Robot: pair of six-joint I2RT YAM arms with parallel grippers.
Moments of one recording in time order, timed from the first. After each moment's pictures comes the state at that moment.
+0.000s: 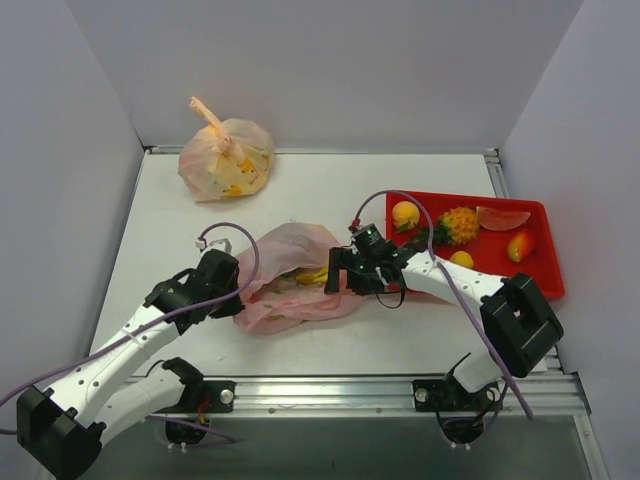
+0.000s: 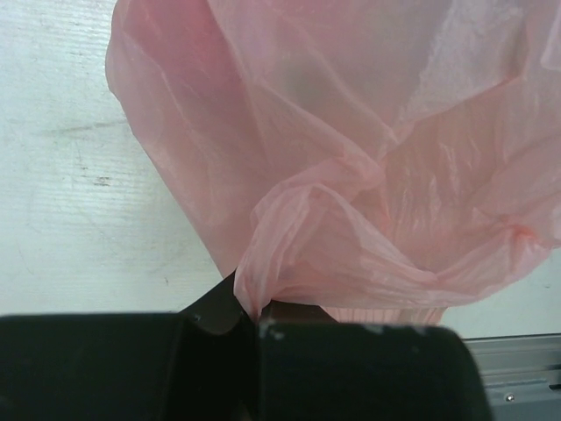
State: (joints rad) left arm -0.59 0.90 0.73 -0.83 -0.21 -0.73; right arm 0.69 1.53 0.89 -0.36 -0.15 0.61
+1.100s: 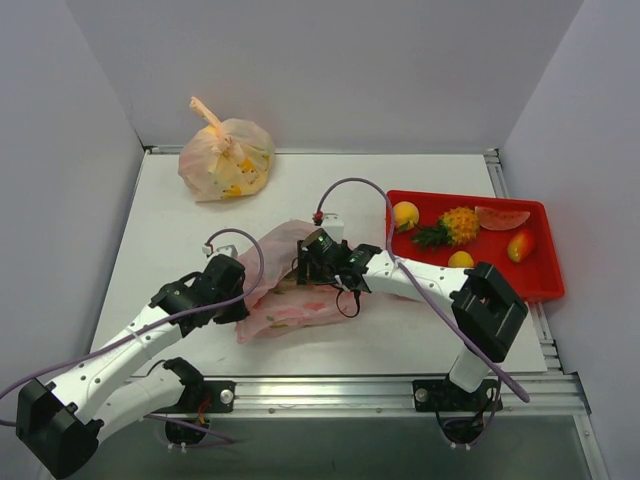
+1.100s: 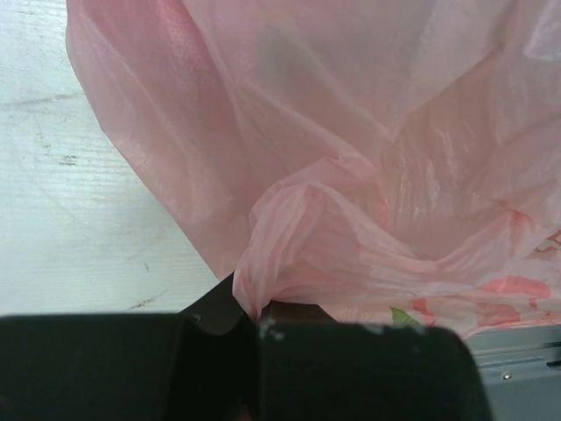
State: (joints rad) left arm -0.65 0.91 0.70 -0.83 -0.18 -0.78; right arm 0.94 1.69 1.13 -0.32 0.27 0.69
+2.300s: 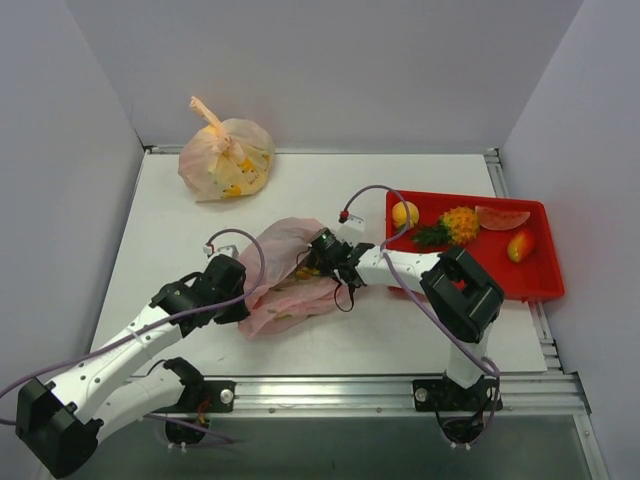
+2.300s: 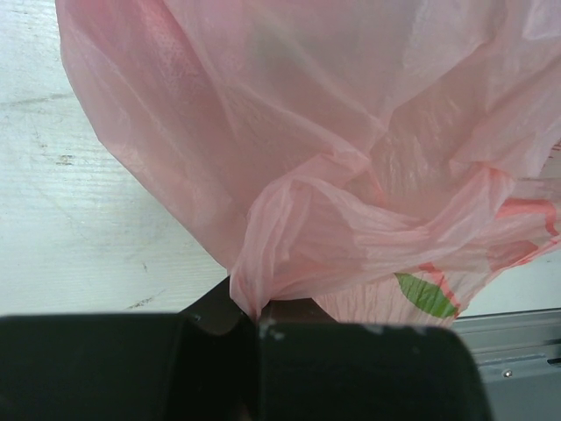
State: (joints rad) left arm -0.66 0.91 0.70 -0.83 -0.18 -0.78; right arm 0.83 1.84 1.07 -0.18 0.44 1.01
